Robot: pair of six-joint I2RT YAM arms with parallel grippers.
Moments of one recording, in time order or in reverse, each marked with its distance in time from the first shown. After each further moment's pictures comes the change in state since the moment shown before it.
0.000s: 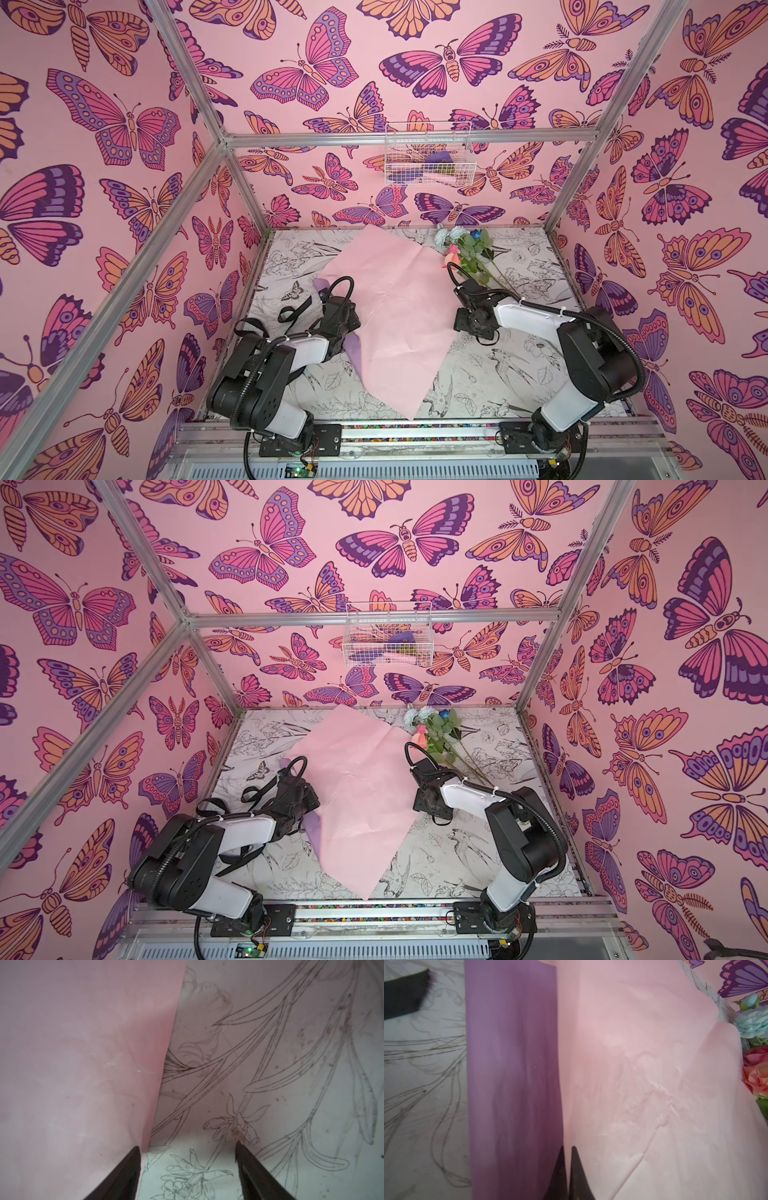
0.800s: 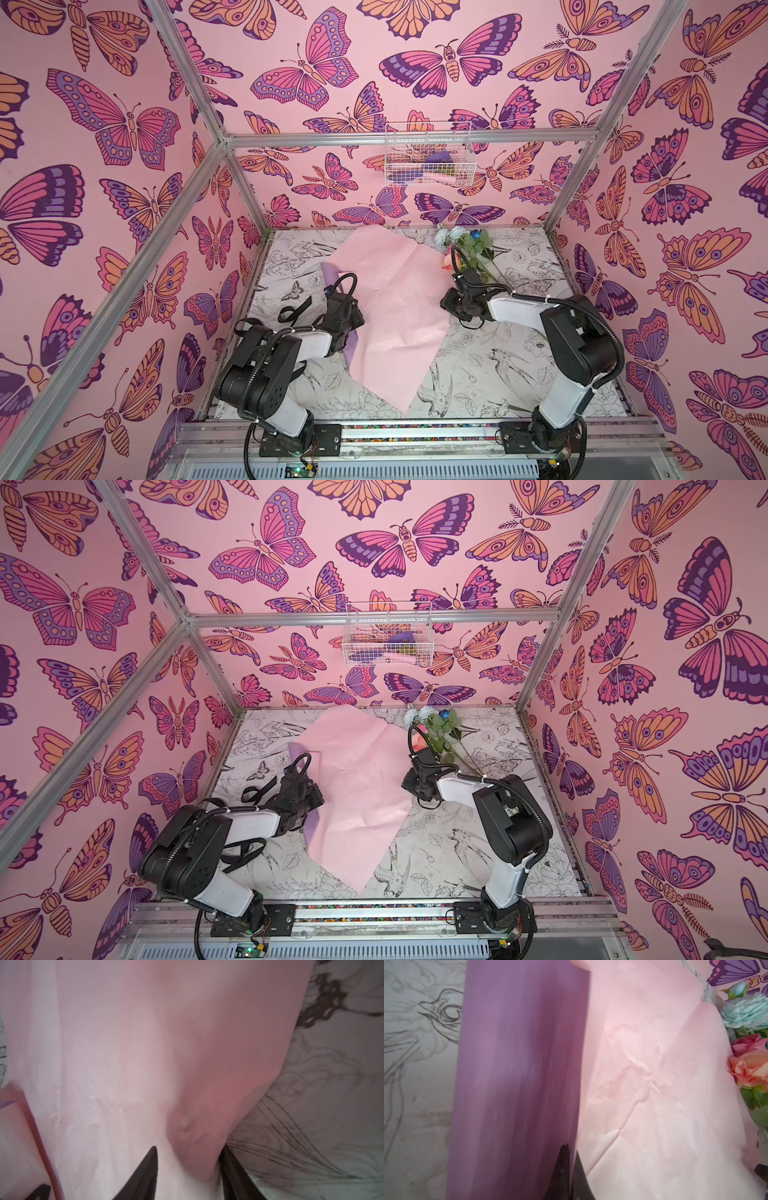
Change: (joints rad) left arm 0.000 0.047 0.023 0.024 0.067 0.002; right arm -0.036 0.134 0.042 0.434 -0.191 0.151
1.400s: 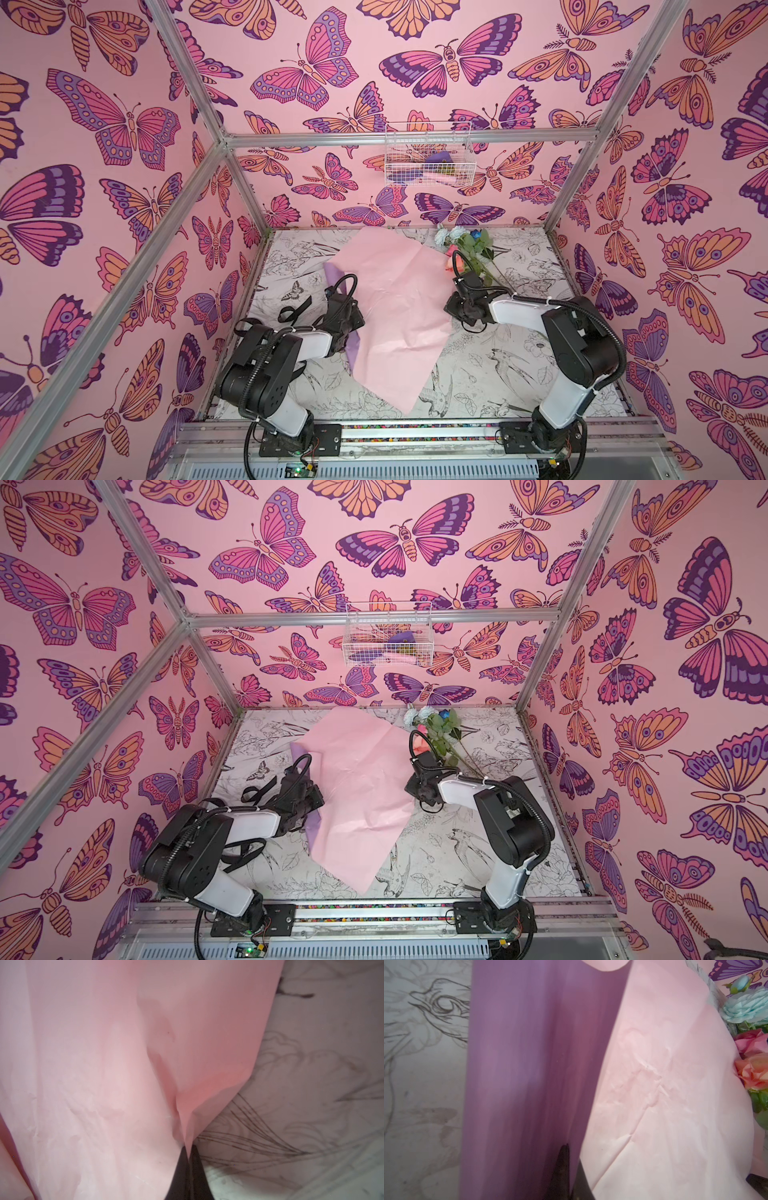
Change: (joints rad) left arm 0.000 0.011 -0.006 0.005 0.014 0.002; right arm -0.011 -0.045 -0.055 -0.068 0.080 0.053
